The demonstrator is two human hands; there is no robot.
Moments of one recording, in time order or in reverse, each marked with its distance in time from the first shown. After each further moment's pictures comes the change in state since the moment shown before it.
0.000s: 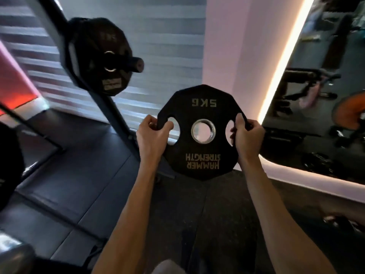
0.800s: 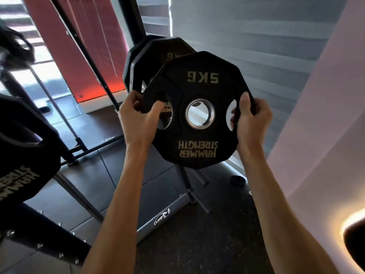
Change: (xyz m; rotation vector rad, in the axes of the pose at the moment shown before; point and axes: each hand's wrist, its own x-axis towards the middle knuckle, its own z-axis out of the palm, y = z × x) left_hand 0.160 0.038 -0.025 0.001 0.578 0.194; right_hand 0.125 -0.060 0.245 0.344 -0.508 -0.134
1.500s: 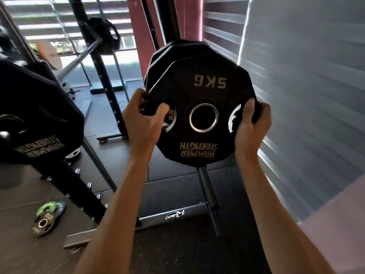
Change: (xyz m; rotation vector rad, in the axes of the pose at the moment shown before) left_hand 0.010 -0.010 0.060 0.346 0.352 0.228; right_hand 0.085 0.050 0.058 0.094 -0.297 -0.030
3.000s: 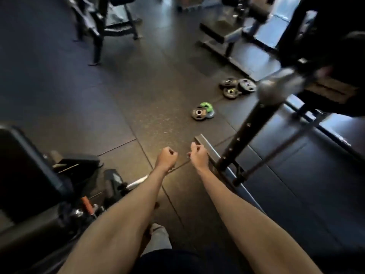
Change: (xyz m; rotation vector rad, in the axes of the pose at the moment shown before) left_hand -0.319 -0.222 -0.493 0.540 0.522 -1.419; right_hand -0.627 0.099 0.176 -0.460 -1.825 0.490
